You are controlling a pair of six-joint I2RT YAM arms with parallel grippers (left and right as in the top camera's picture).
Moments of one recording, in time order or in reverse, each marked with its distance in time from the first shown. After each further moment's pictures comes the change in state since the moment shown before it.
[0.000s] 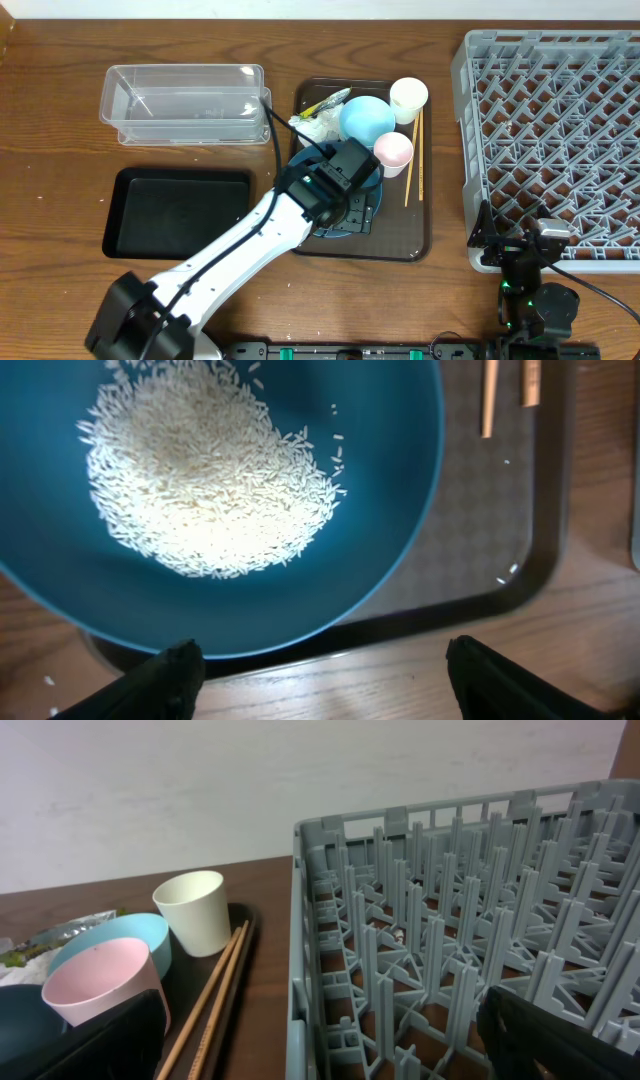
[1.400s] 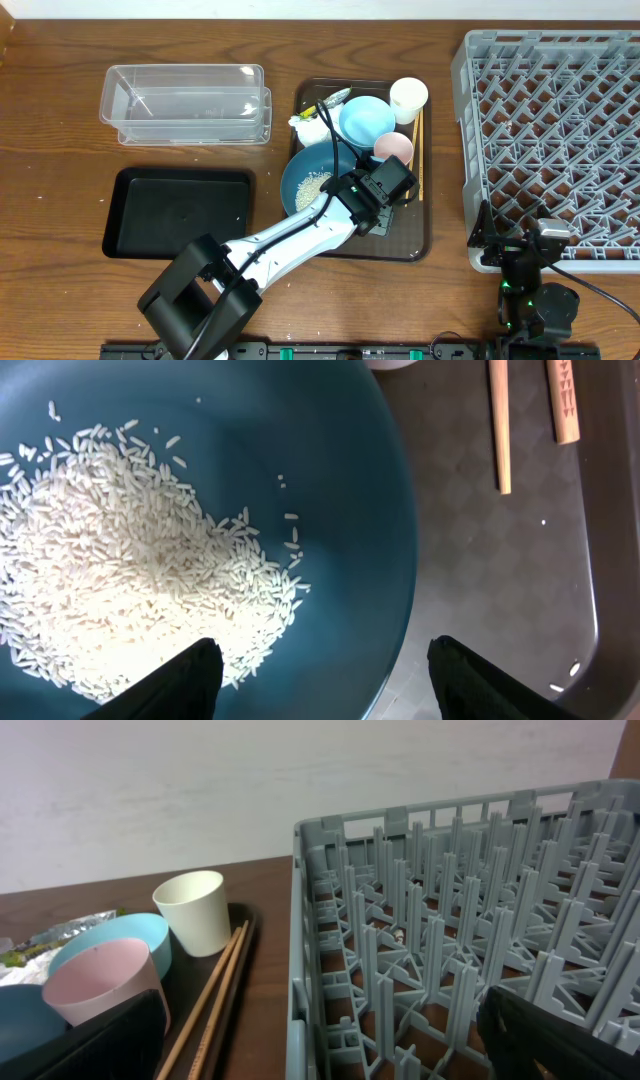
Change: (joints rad) left arm -0.116 0.197 0.000 0.220 -0.174 0.010; right arm 0.000 0.000 0.000 0.000 0.000 0.000
